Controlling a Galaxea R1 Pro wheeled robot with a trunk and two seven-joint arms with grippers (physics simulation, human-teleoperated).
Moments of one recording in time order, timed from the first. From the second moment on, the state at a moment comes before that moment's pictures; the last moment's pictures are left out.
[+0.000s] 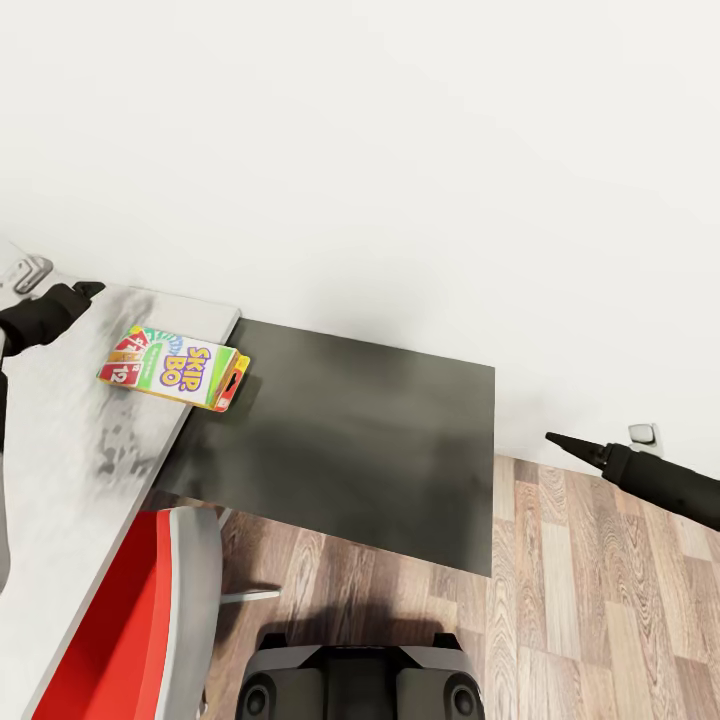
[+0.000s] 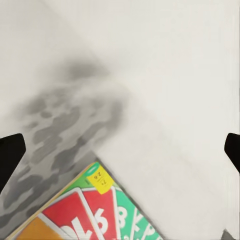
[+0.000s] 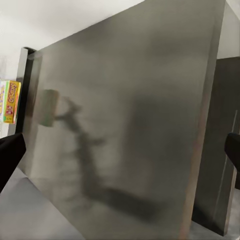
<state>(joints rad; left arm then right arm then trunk) -1.17 0.44 0.22 -1.04 0.80 0.65 0.17 -0.41 -0.44 -0.37 -1.60 -0.79 1.04 0.63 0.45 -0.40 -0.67</state>
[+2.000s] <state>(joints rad) -1.15 0.14 0.23 -1.27 1.05 0.75 0.51 -0.54 -0.32 -0.29 -1.49 -0.80 1.04 0.63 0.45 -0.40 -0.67</state>
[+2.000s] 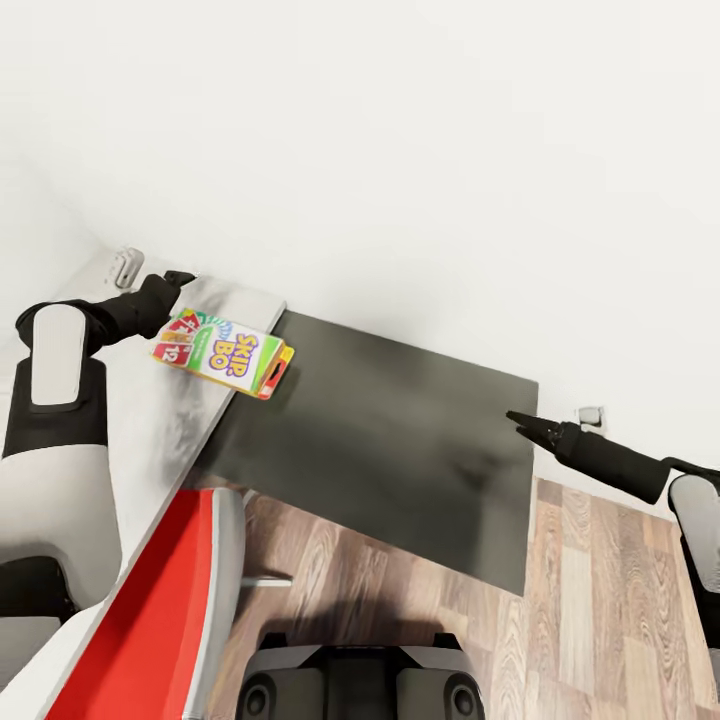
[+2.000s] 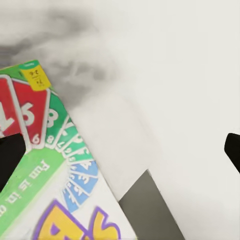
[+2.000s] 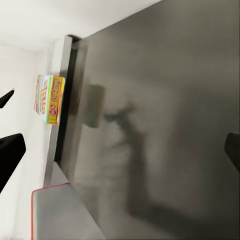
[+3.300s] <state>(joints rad) -1.20 -0.05 0.27 -1.28 1.06 0.76 0.67 -0.63 -0.31 -0.28 -1.25 -0.80 1.04 0.64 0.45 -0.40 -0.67</state>
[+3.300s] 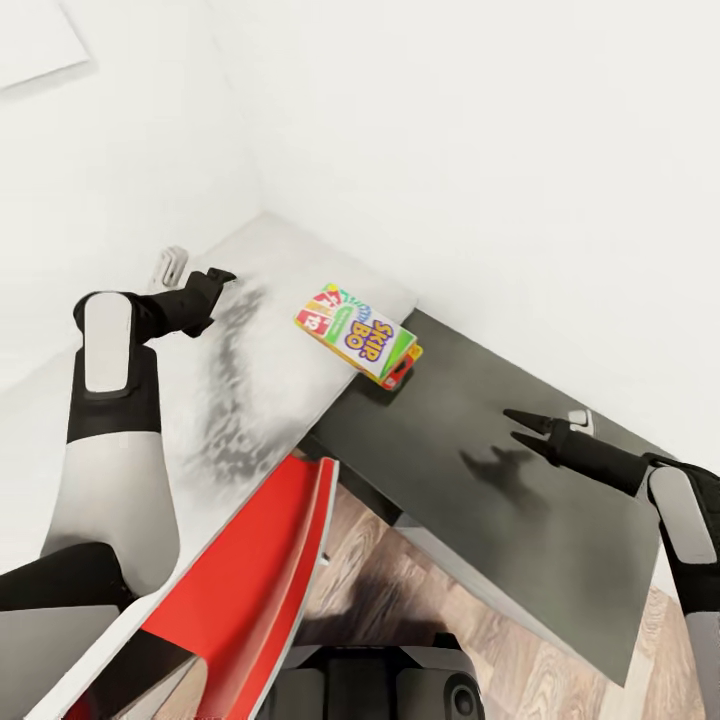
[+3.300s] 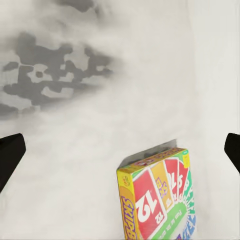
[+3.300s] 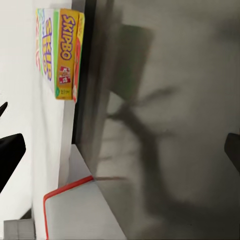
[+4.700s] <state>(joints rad) -1.31 -0.02 0.28 -1.18 1.17 0.77 0.62 -0.65 -0.31 -0.29 -1.14 -0.81 0.89 0.90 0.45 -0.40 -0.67</state>
